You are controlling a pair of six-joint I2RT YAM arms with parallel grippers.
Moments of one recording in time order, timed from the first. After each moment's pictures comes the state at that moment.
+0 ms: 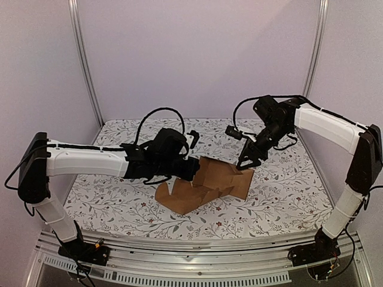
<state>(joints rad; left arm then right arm) -1.00 1.68 1.15 -0.12 -0.15 -0.43 0.53 1.70 1.53 -1.06 -0.58 -0.50</state>
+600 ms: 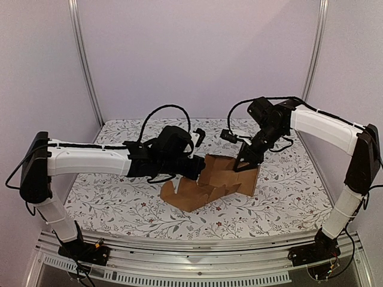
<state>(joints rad) -1.02 1.70 1.21 -0.14 -0.12 -0.40 0.59 1.73 1.53 -1.07 -0.54 -0.50</state>
